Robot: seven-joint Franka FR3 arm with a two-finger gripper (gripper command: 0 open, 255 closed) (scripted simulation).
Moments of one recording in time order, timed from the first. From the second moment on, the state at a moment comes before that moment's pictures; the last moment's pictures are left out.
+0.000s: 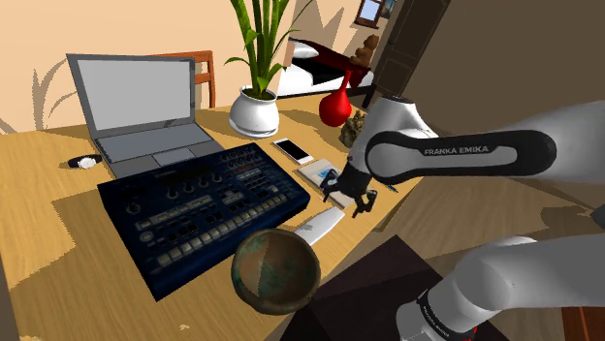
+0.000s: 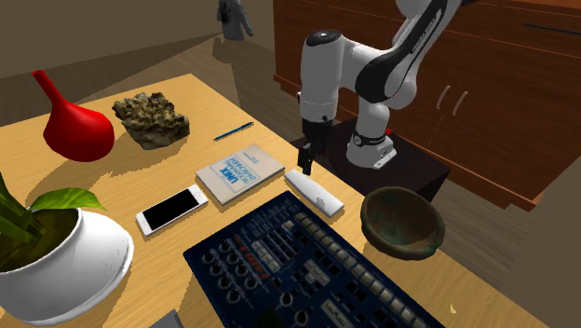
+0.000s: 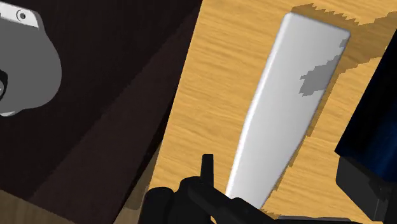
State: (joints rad) arm -0.21 -0.54 0.50 -2.71 0.34 2.21 1.12
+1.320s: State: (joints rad) arm -0.35 -0.26 0.71 -2.72 0.29 2.50 1.51
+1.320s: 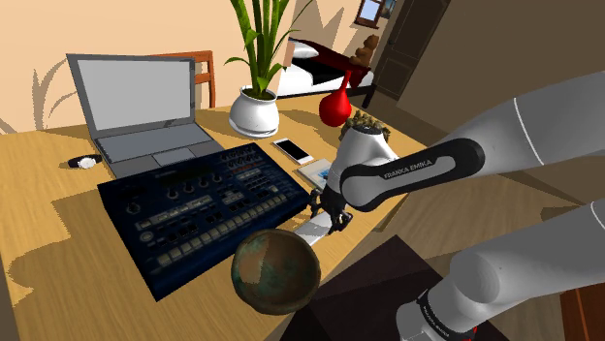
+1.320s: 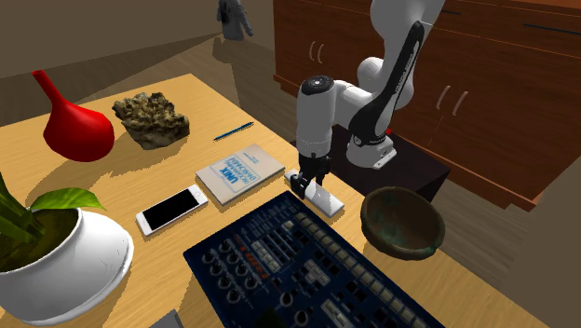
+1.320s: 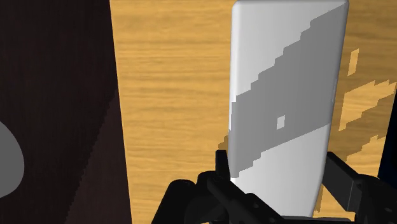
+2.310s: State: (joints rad) arm -0.33 -0.33 0.68 -2.70 0.32 2.40 1.48
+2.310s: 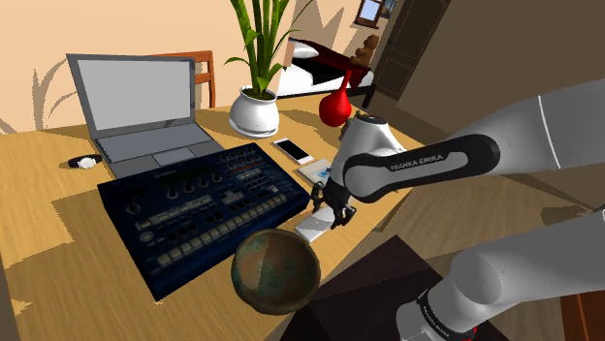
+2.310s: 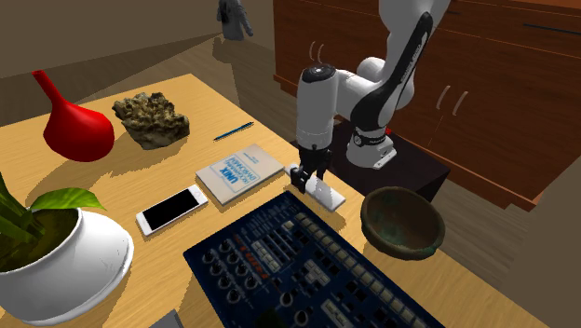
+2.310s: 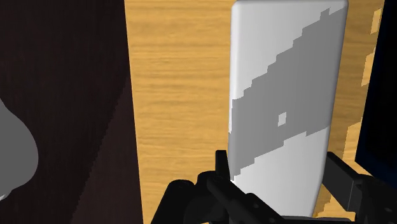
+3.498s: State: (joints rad) arm -0.30 -0.53 0.58 -2.58 0.33 2.09 1.45
